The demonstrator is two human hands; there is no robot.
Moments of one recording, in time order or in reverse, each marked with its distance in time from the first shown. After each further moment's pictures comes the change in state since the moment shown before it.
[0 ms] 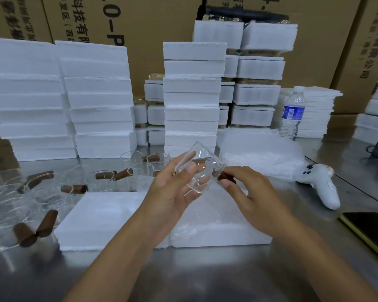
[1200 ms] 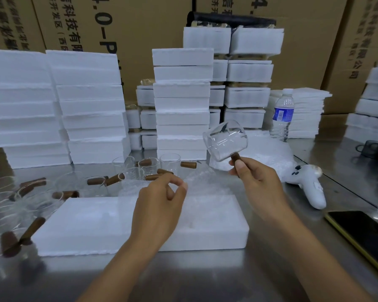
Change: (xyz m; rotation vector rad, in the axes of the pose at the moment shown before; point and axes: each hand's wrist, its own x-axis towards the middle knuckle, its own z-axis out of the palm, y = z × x) left_hand -0.001 -0.019 0.005 1.223 0.400 0.234; right_hand 0.006 0.015 -0.015 0.444 0.296 0.381
